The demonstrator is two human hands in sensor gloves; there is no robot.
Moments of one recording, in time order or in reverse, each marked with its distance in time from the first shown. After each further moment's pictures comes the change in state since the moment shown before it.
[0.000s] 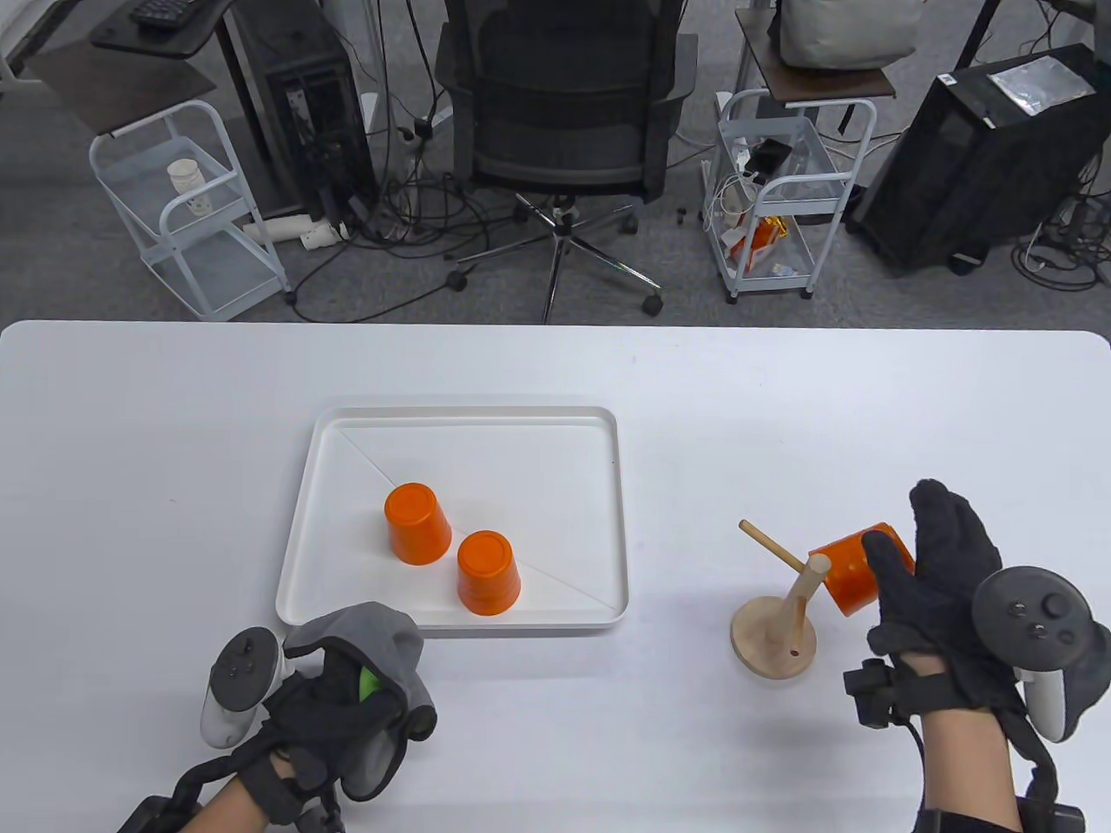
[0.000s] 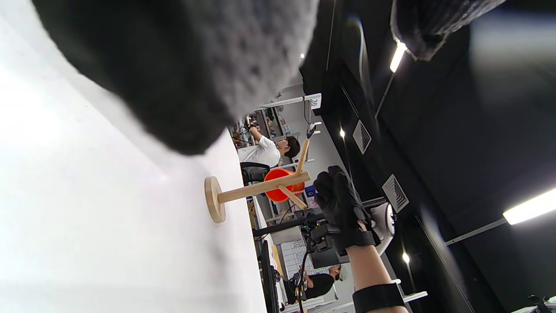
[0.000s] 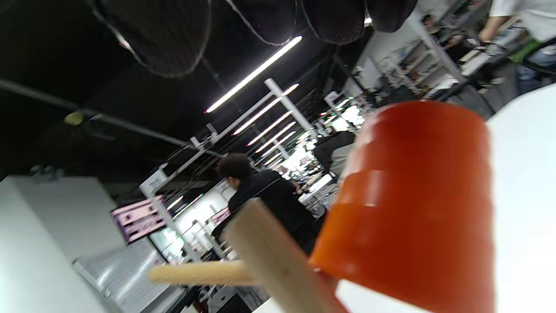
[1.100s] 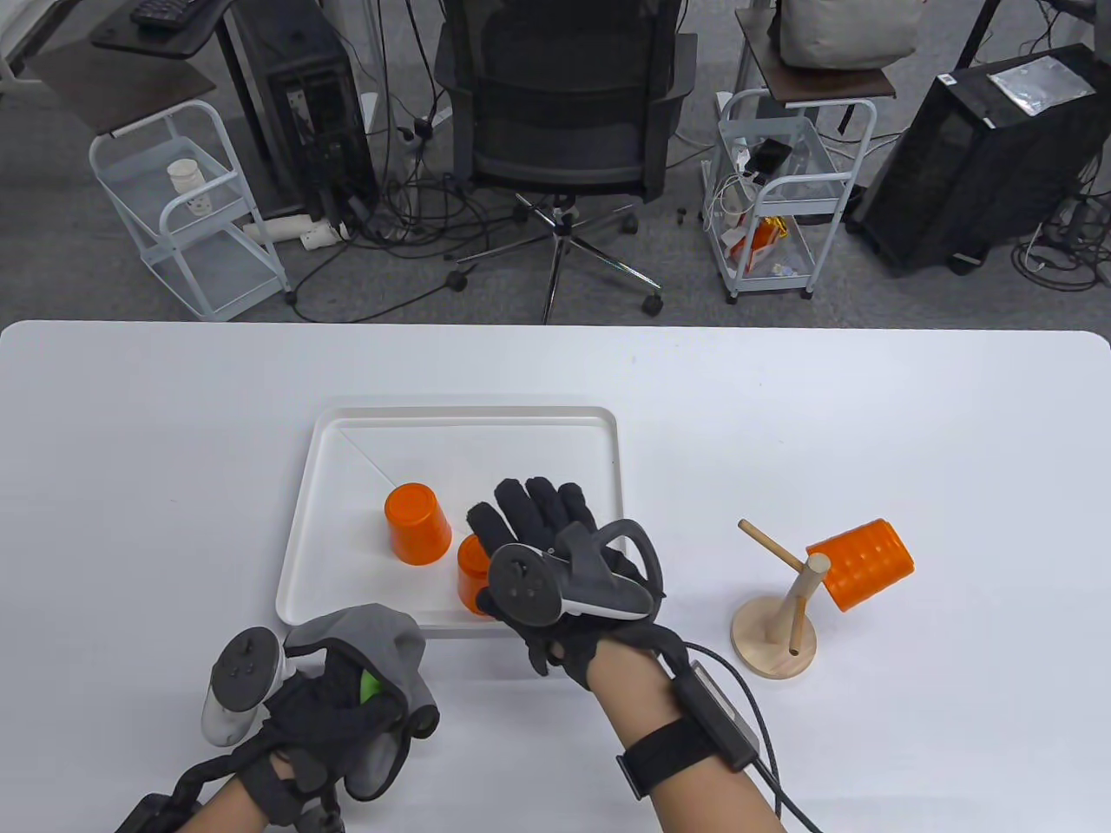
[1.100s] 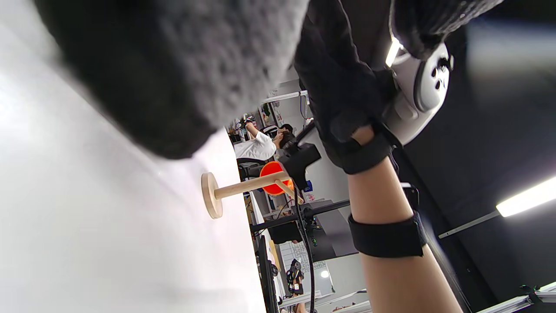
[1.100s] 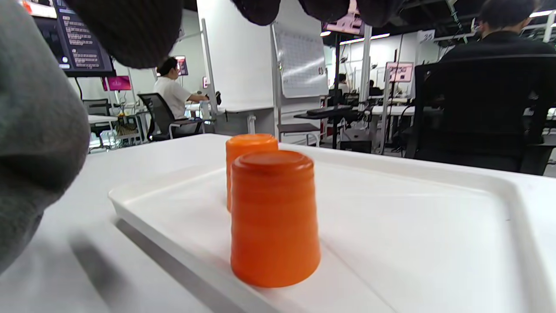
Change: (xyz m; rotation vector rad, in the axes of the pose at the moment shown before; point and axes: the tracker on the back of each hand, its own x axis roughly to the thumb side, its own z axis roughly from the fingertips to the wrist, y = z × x) left_hand -0.001 0.000 0.000 -0.019 -0.017 -0.005; right_hand 0.215 0.240 0.016 0.591 -0.682 0.452
